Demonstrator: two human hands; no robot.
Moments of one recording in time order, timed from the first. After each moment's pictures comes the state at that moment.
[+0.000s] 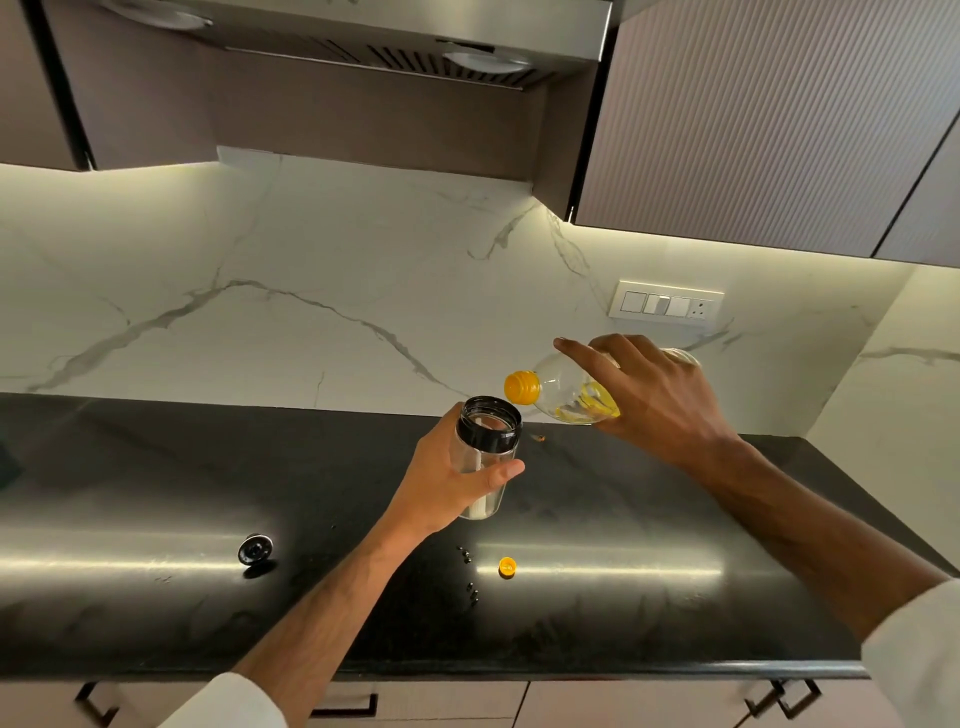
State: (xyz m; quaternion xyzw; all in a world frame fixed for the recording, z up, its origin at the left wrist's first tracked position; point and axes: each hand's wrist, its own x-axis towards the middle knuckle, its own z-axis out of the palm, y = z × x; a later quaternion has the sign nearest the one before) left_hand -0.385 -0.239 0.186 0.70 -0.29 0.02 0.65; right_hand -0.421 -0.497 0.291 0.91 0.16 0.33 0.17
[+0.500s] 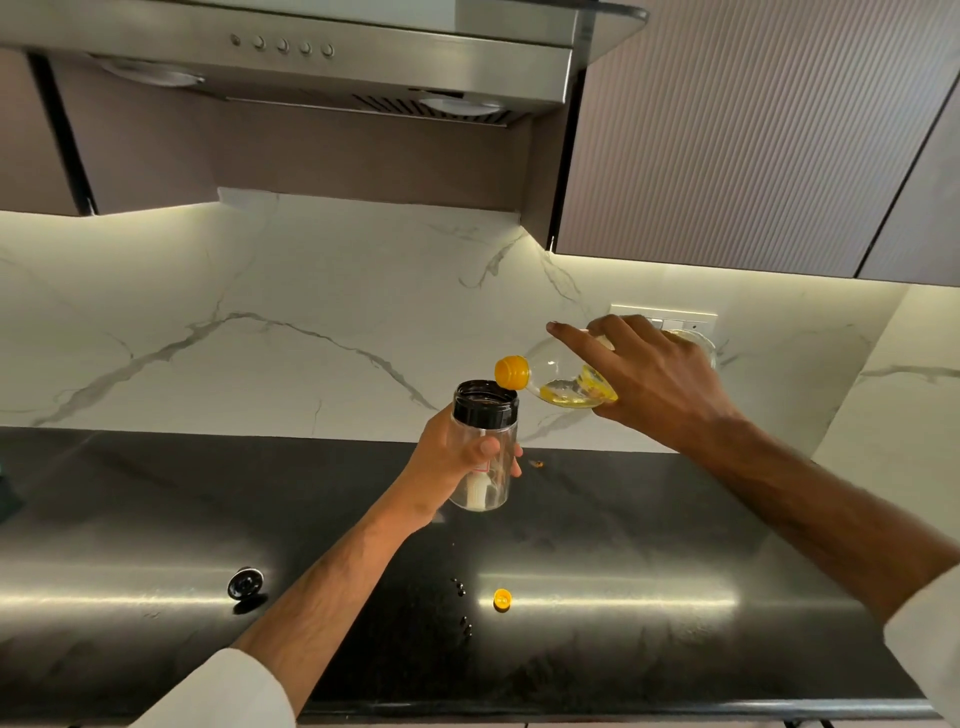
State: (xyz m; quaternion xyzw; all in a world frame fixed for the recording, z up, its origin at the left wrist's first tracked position) left_hand -0.373 -0.263 0.230 0.62 -0.33 -0.06 0.71; right_hand -0.412 -0.512 0.333 0.90 0.16 0.35 0.21
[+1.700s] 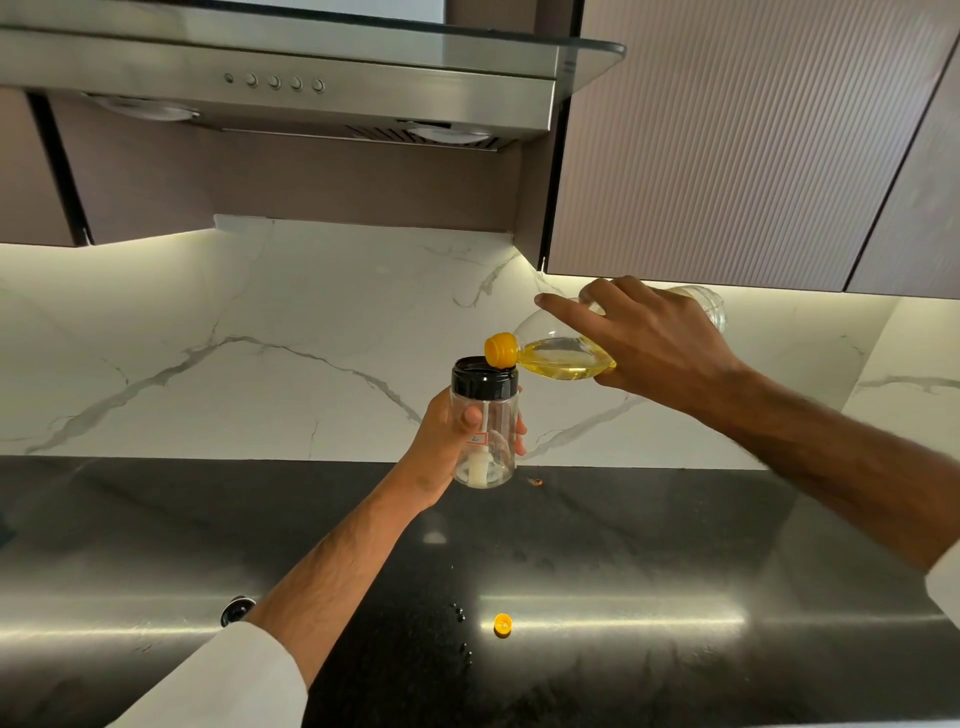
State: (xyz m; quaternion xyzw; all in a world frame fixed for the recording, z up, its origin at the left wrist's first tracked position) left_hand -0.352 -0.276 0.264 0.58 -0.36 -0.05 0.73; right_hand -0.394 -0.516 0.385 0.87 0.18 0.37 0.27
